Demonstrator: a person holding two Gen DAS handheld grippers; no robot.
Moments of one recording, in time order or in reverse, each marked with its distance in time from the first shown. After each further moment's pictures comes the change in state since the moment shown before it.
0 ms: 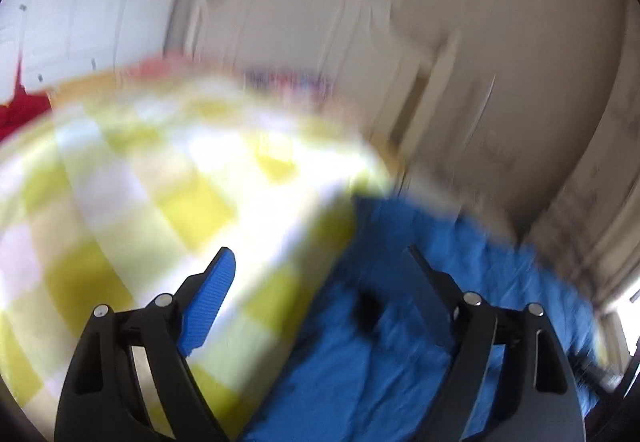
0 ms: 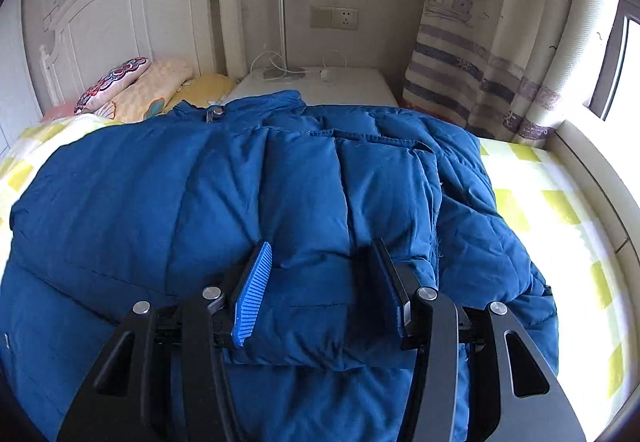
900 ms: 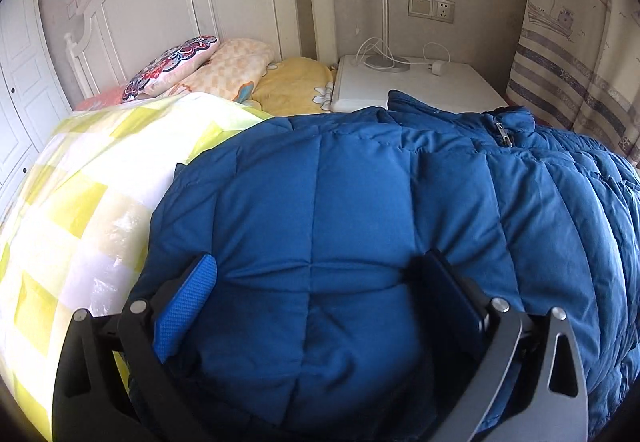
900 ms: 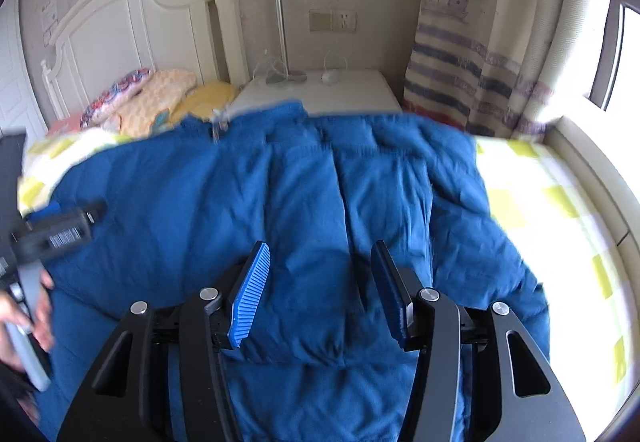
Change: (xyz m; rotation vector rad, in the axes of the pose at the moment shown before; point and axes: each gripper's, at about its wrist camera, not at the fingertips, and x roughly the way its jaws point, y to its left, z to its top) left arm 0.144 -0.139 -0.051 0.535 0.386 -0.019; right arm -0.015 -0.007 0.019 0.042 -0.017 0.026
